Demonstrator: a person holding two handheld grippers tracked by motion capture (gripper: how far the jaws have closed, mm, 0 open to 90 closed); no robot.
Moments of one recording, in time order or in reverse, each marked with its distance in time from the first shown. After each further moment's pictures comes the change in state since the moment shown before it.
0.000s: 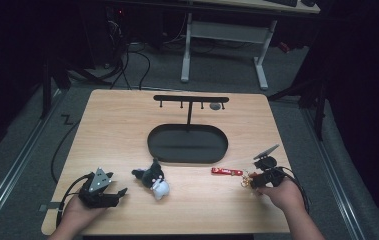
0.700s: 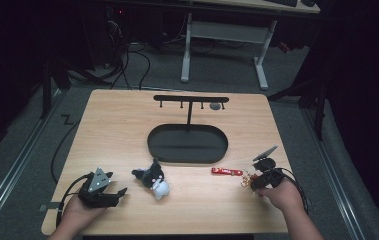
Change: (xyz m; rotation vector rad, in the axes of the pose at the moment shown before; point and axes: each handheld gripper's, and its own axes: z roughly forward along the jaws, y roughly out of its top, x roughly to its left) left arm 0.000 0.001 -0.002 -0.010 -0.001 -0.003; right arm 0.000 -0.001 0.011 0.035 -0.018 0.003
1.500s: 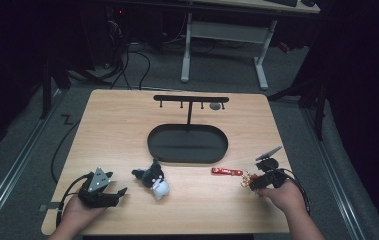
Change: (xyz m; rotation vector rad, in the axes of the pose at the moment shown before) left arm 0.000 0.000 0.000 -0.005 0.001 -0.002; right arm -0.006 -0.004 -0.002 -0.030 0.053 0.036
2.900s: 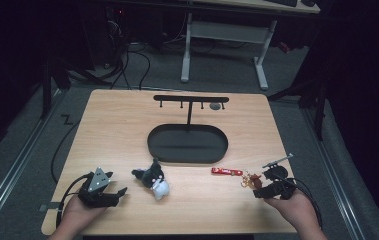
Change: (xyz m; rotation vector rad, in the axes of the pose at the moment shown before) left arm 0.000 0.000 0.000 0.001 0.001 -0.004; right arm 0.011 -0.037 -0.035 -0.086 0.004 -0.035
